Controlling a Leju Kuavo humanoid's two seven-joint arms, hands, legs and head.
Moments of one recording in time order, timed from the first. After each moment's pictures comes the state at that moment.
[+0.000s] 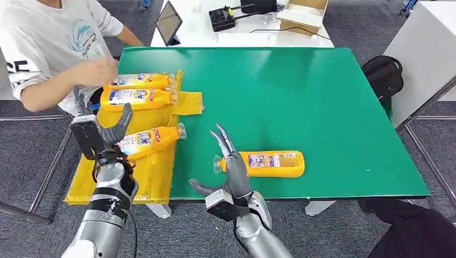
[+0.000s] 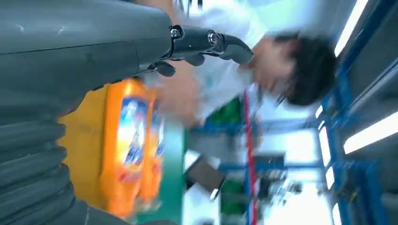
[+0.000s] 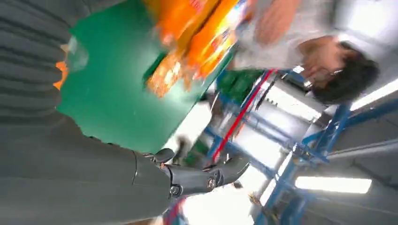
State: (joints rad) left arm -0.45 -0.23 0.00 -1.13 -0.17 0.63 -0.70; right arm -0.22 0.29 0.37 -1.05 0.50 -0.48 -0.63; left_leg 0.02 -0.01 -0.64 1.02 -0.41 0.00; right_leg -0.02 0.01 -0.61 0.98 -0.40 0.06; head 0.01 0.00
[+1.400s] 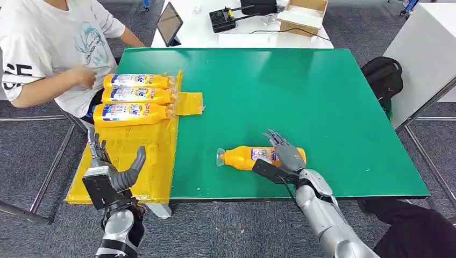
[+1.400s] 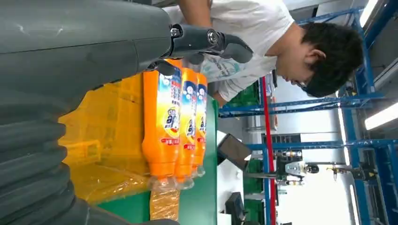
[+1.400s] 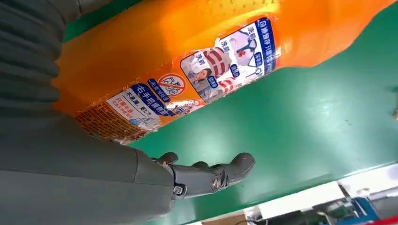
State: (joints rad) left arm -0.12 -0.25 -0.13 -1.33 -0.15 0.57 -0.70; right arm -0.44 -0.02 0.15 -0.77 0.80 -0.11 -0.27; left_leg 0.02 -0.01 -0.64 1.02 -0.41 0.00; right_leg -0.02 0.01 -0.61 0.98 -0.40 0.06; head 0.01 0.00
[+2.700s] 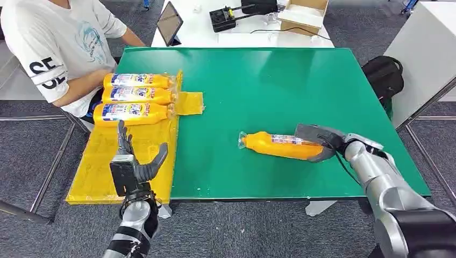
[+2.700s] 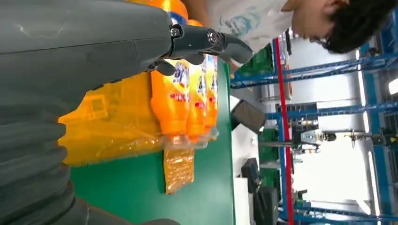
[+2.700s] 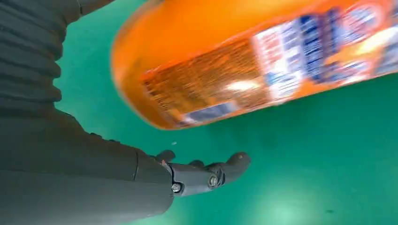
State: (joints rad) left arm -0.23 -0.29 -0.17 -1.13 -0.14 0.53 -0.70; right arm -0.83 -0.28 0.19 -0.44 0.82 0.36 -0.13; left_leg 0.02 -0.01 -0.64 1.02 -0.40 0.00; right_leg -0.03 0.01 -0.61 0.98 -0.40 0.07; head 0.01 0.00
